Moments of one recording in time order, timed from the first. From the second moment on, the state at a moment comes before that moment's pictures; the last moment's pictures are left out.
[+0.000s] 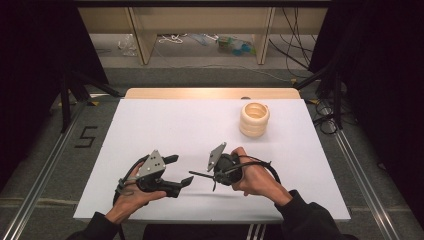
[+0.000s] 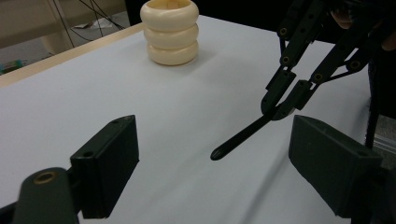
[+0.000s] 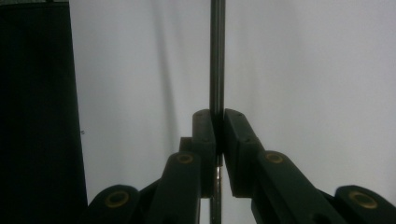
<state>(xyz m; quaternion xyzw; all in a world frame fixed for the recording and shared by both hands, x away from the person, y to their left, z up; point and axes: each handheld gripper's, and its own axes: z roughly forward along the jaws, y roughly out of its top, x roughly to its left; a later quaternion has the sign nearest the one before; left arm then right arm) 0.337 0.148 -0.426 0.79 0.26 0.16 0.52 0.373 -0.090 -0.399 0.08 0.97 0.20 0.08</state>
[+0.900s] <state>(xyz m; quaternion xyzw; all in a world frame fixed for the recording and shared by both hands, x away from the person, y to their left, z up) 0.345 0.122 -0.418 0.86 0.20 0.10 0.45 0.368 -0.087 -0.395 0.04 0.98 0.19 0.09</state>
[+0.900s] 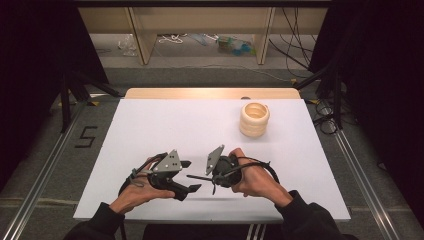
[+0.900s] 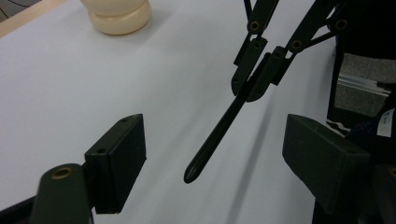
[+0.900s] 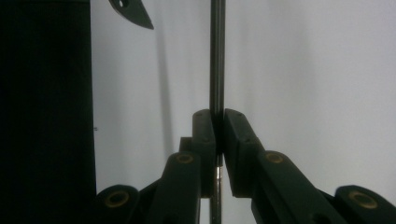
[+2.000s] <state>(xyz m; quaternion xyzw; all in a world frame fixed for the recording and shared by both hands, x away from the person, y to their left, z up) 0.349 0.103 -0.423 0.90 0.16 0.05 0.40 0.360 -0.080 -0.398 0.00 0.98 0.19 0.08</state>
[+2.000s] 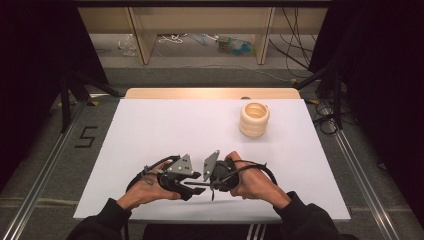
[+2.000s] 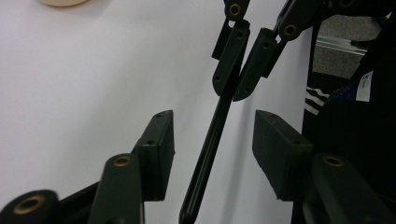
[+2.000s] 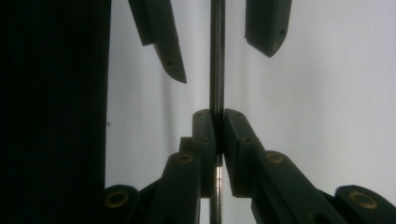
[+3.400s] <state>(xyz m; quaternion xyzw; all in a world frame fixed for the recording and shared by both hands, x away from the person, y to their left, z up) 0.351 0.102 -0.435 0.92 0.11 0.02 0.37 0.358 -0.075 -0.401 -0.03 0.98 0.19 0.06</state>
